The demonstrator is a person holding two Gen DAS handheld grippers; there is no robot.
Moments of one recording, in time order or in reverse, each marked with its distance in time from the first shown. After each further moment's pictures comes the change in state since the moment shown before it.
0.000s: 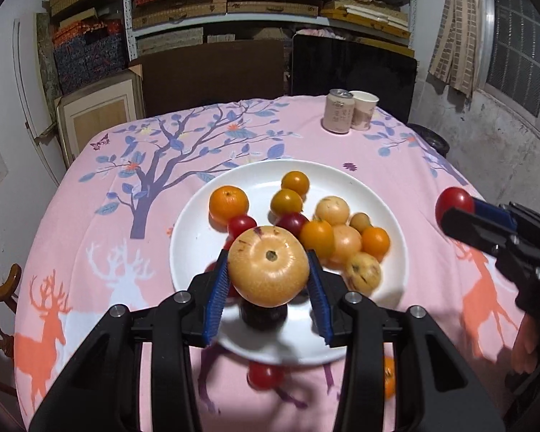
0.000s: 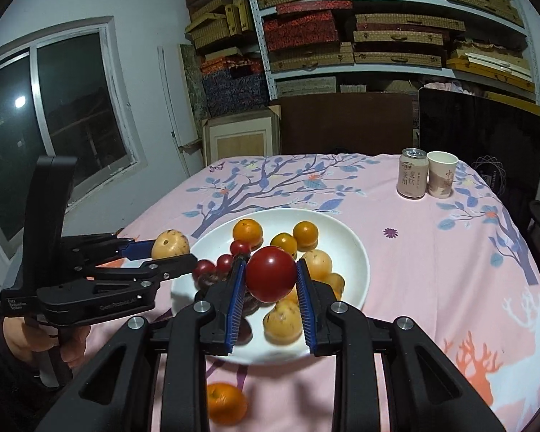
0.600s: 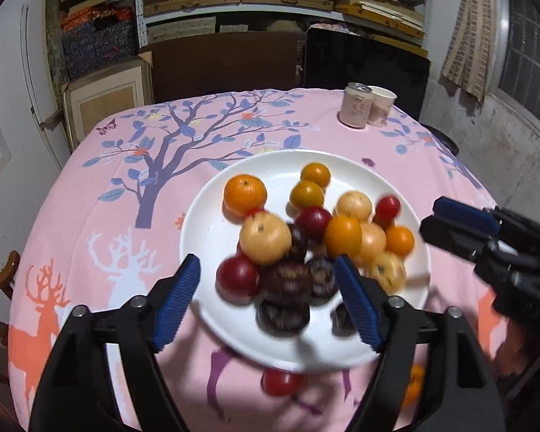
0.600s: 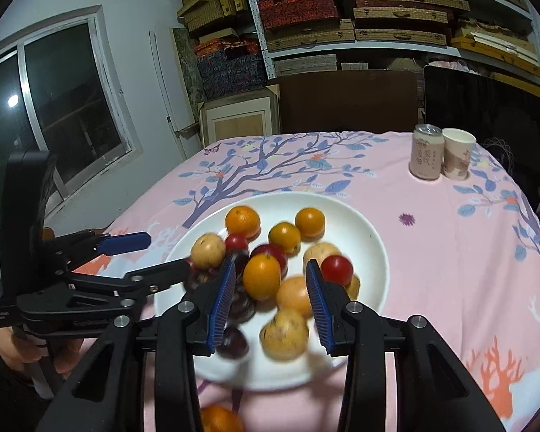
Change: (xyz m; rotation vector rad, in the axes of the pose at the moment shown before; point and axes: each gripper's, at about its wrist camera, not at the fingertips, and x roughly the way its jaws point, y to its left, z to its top) left arm 0.002 0.012 -0.019 -0.020 0.005 0.019; right arm 0.029 -0.001 -0.008 0.032 0.067 0.023
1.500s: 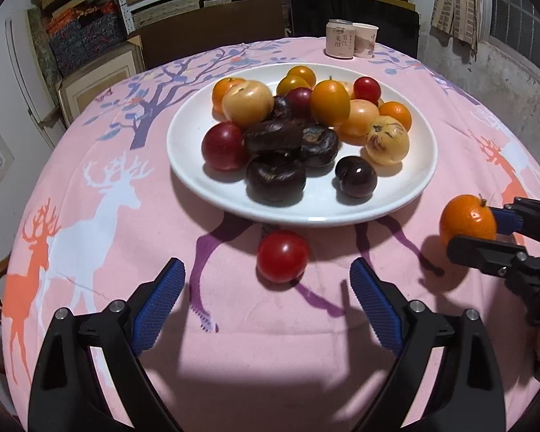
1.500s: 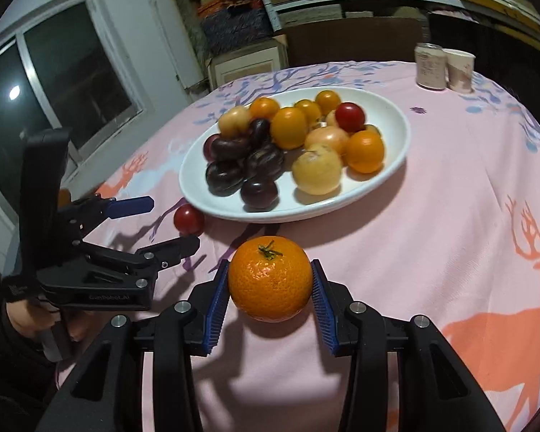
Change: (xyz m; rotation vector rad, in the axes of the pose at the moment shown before) left arm 0.014 -0.019 -0.080 0.111 0.113 0.057; right arm -0.012 0.012 -0.097 0.062 0.172 0.052
